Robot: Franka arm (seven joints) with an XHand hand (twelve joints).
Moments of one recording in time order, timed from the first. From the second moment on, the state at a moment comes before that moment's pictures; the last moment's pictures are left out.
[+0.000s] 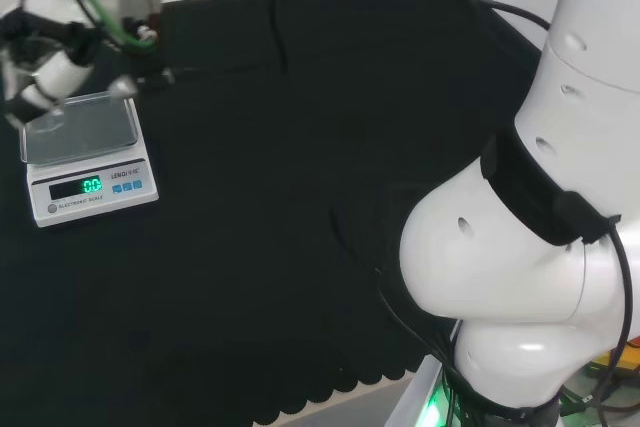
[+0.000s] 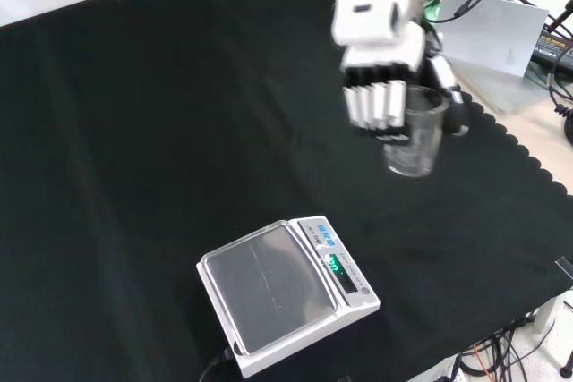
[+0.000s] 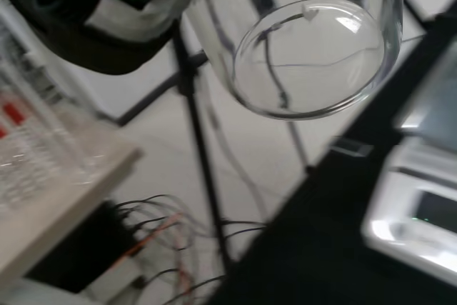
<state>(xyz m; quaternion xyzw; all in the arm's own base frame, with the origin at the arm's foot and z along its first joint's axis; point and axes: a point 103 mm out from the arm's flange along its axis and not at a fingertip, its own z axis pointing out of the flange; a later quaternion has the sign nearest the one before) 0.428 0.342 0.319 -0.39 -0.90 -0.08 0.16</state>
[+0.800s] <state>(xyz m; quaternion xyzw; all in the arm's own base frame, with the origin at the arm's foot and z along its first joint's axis) 0.621 0.324 0.275 -0.47 -0.86 -0.10 0.20</state>
